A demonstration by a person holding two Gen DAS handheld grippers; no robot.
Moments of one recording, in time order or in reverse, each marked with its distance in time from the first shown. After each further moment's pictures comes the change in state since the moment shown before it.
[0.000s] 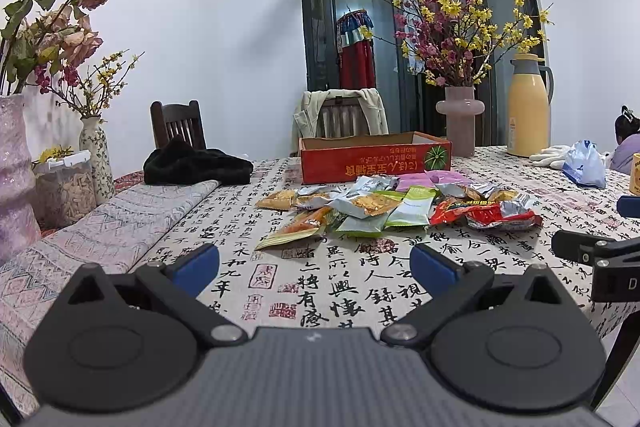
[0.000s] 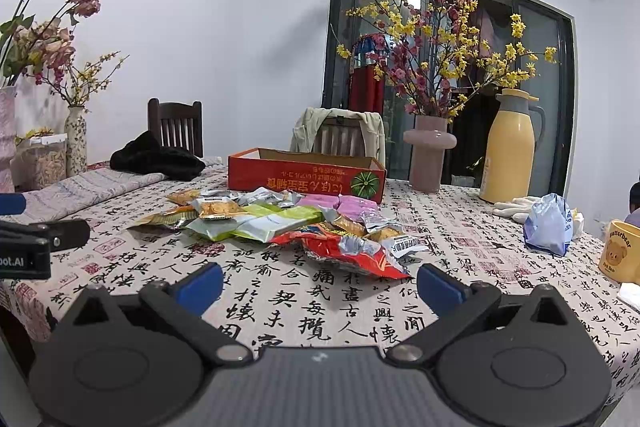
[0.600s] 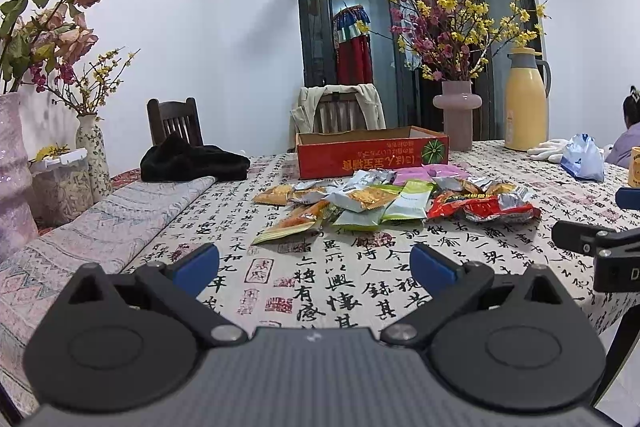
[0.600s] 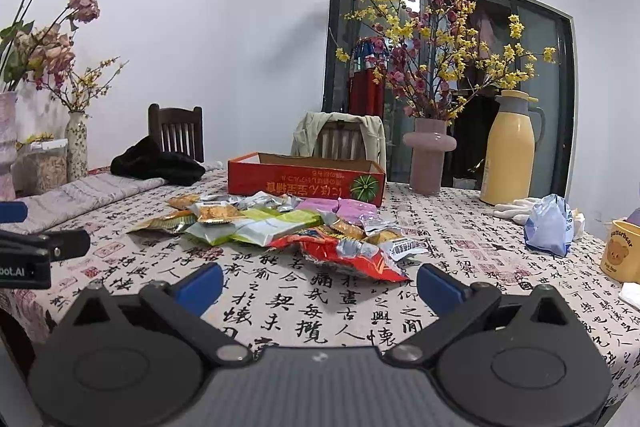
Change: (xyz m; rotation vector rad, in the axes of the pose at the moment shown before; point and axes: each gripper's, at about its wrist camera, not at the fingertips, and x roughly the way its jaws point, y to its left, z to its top) left arm 0.002 -0.003 -0.003 0.010 0.015 -0.006; right arm 0.001 -0.002 -0.005 -0.001 -0.010 0.009
